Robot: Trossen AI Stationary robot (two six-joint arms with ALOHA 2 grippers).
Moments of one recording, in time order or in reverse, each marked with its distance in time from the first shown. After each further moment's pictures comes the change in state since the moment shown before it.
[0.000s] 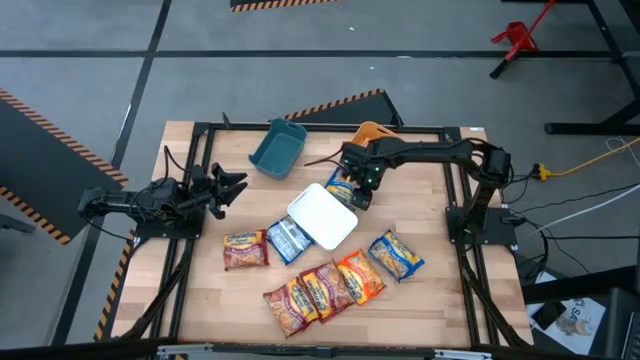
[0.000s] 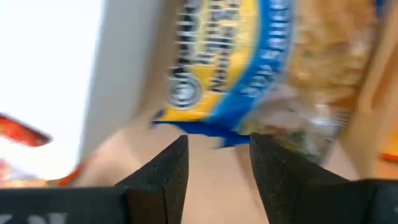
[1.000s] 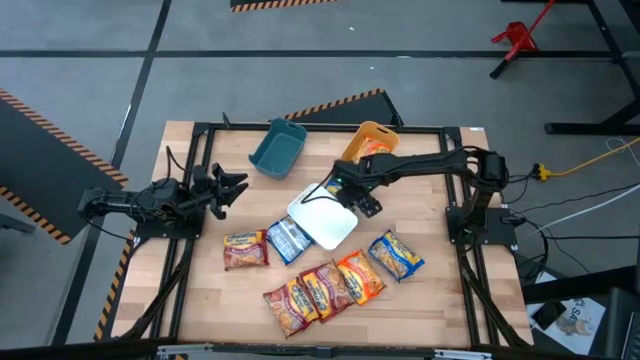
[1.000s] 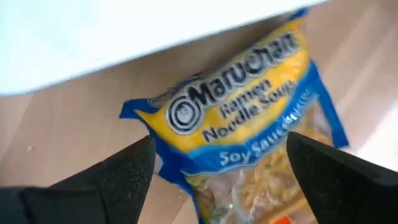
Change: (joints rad) left arm 0.000 0.000 0.000 -0.027 -0.003 0.000; right arm 0.135 0.028 0.001 0.113 0.316 -0.848
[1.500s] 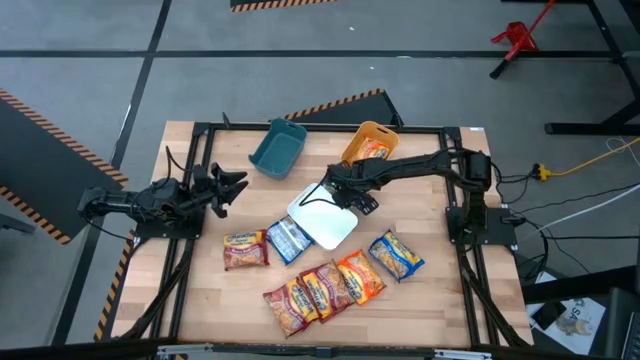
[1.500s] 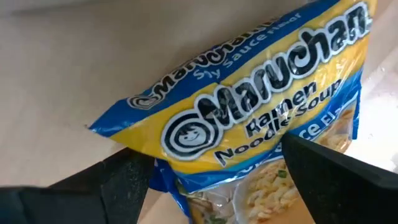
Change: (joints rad) left arm 0.000 0.000 0.000 -0.005 -0.046 0.000; right arm -0.003 0.114 0.001 0.074 0.122 -0.095
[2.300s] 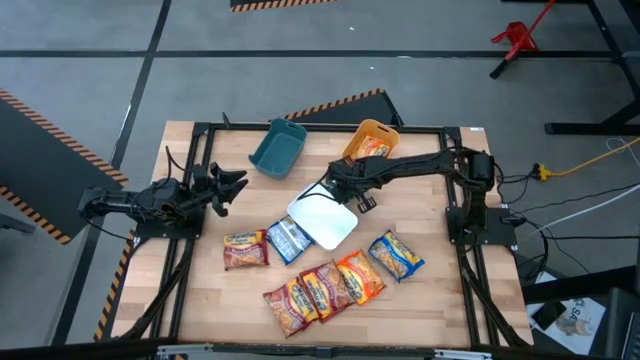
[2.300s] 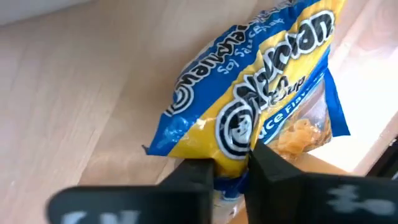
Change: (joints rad) left arm 0.000 0.000 0.000 -0.005 -0.026 0.000; right arm -0.001 -0.024 -0.002 0.006 0.030 0.110
